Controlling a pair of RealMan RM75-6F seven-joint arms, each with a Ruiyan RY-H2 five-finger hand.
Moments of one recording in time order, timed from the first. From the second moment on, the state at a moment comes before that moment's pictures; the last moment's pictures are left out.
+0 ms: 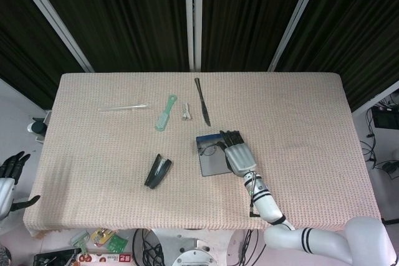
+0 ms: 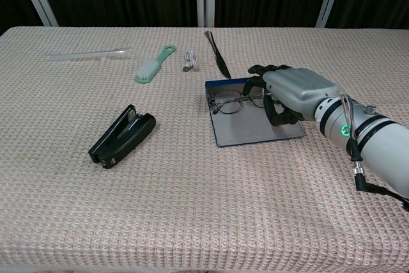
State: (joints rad) left arm -0.07 -1.21 0.00 -1.23 1.51 1.44 -0.28; right arm 0.66 -1.83 0.17 -1.33 -1.08 1.05 -0.54
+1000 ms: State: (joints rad) left arm -0.06 -1.21 0.00 -1.21 1.50 1.44 -0.30; right arm 0.70 -1.92 0.21 -1.23 -1.07 1.04 -0.56
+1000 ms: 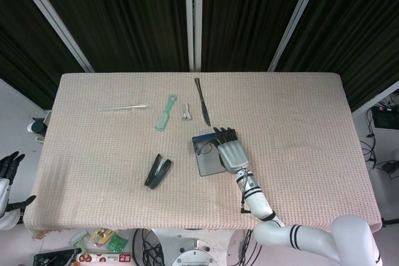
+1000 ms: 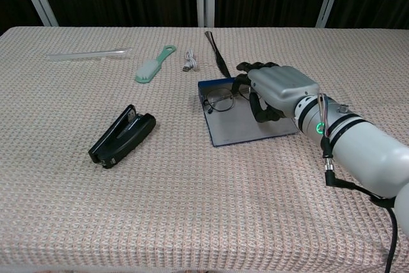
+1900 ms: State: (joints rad) left arm -0.05 -1.21 0.00 -1.20 1.51 1.45 -0.30; right arm 0.62 -1.79 0.14 -1.38 -1.15 1.09 -0.48
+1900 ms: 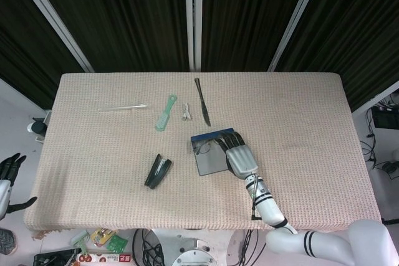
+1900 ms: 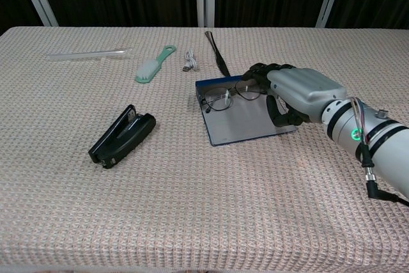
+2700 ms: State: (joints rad) left arm -0.06 -1.21 0.00 -1.22 1.51 1.44 -0.29; right arm 0.58 -1.74 0.09 -1.40 -1.20 1.10 -0.54
